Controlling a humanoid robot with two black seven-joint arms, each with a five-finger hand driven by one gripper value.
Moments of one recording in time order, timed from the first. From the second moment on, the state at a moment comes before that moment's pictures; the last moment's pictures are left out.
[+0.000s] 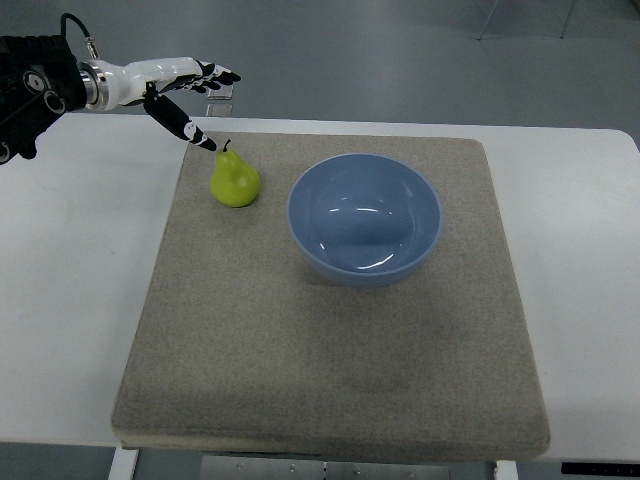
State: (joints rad) left arm -1.22 0.47 -0.25 -0.63 1.23 -0.36 -0.31; right arm 0.02 0.00 -0.09 0.16 -0.04 -0.09 0.01
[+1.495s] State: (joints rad) left arm -1.21 0.42 -0.13 -0.71 1.53 -0.34 -0.30; right arm 0.02 0.00 -0.09 0.16 -0.04 -0.09 0.01
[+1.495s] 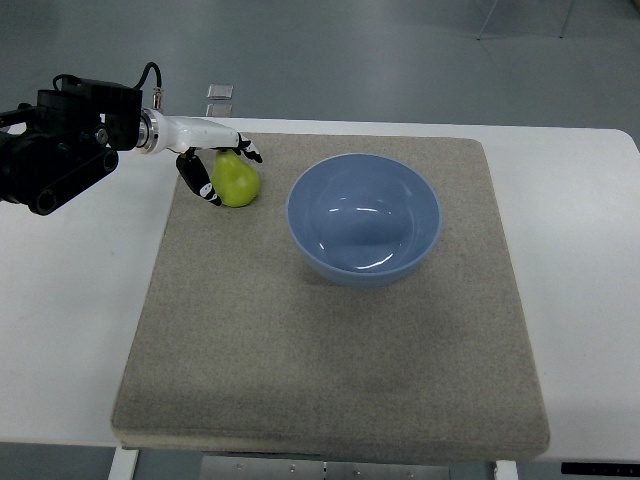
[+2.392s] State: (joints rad) left arm -1.26 0.43 -0.13 -0.72 1.53 -0.34 -0.30; right arm 0.02 0.00 -0.09 0.16 -0.04 -0.09 0.01
